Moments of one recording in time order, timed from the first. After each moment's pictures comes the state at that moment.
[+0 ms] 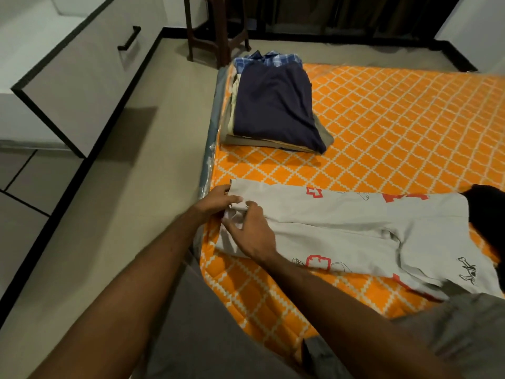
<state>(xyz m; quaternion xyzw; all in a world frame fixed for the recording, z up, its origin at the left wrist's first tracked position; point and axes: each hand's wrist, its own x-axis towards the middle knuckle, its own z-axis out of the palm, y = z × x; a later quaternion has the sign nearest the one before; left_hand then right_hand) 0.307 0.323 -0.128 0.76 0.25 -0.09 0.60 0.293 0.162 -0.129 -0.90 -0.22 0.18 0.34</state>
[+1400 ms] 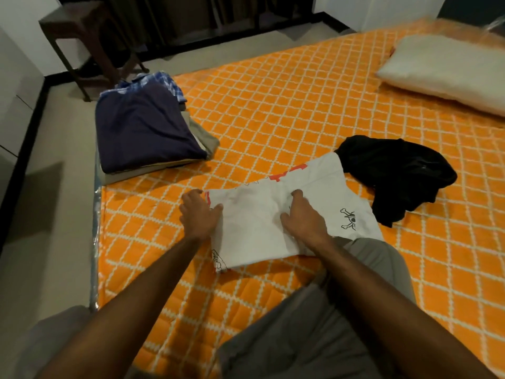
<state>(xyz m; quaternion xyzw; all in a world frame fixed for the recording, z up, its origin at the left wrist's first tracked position) 0.406 0.090 -0.124 0.92 0.25 0.03 0.29 0.427 -0.165 -0.101 -0.95 -0.02 0.15 0.26</state>
